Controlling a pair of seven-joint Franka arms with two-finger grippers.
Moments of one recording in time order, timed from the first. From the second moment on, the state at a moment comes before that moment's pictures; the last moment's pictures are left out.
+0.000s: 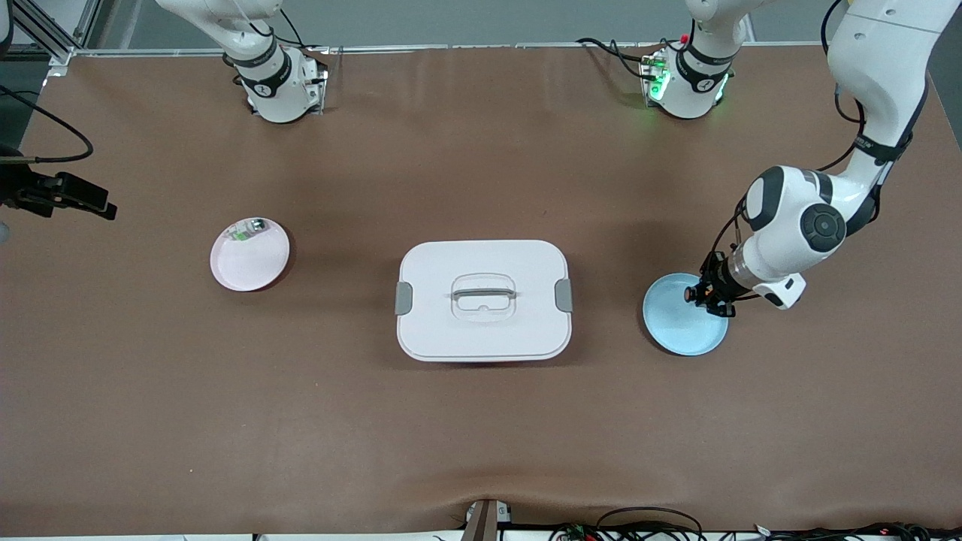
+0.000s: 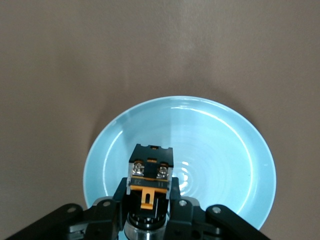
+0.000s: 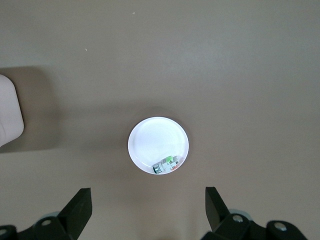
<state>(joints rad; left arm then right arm) 0.40 0.44 -0.49 -2.15 0.15 2.55 -1.77 -0.09 0.06 0.02 -1.51 0.02 1.49 0.00</state>
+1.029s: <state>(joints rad) 0.40 0.51 -0.49 -2.13 0.18 2.61 -1.77 -0.11 0.06 0.02 -1.50 0.02 1.52 0.00</state>
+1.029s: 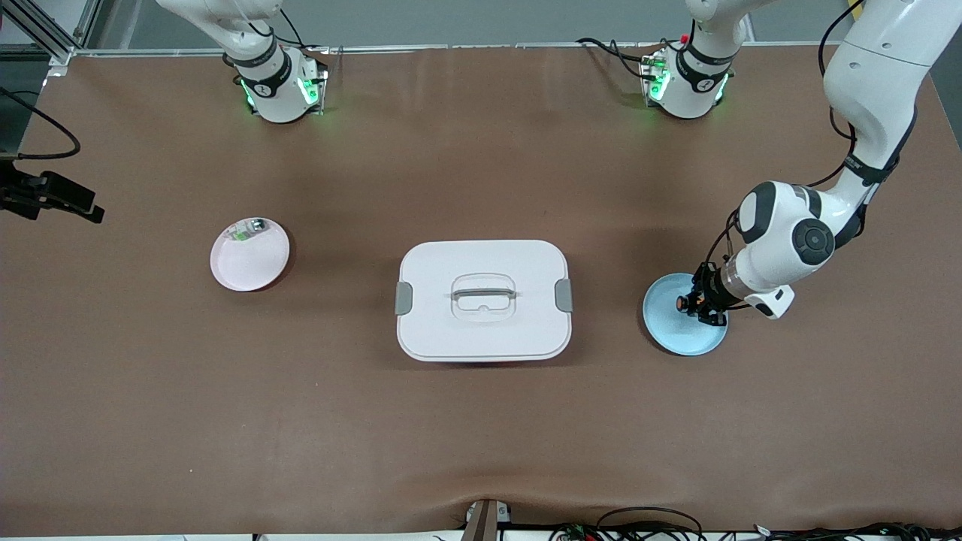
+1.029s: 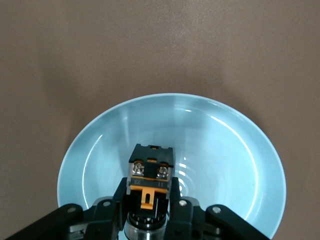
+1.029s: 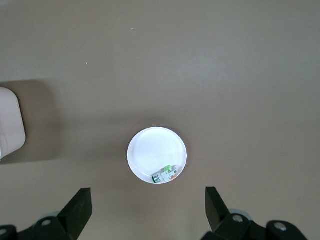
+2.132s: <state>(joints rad) 0.40 0.52 -0.49 -2.12 0.26 2.63 -1.77 -0.11 0.06 0.03 -1.49 0.02 1.53 0.14</state>
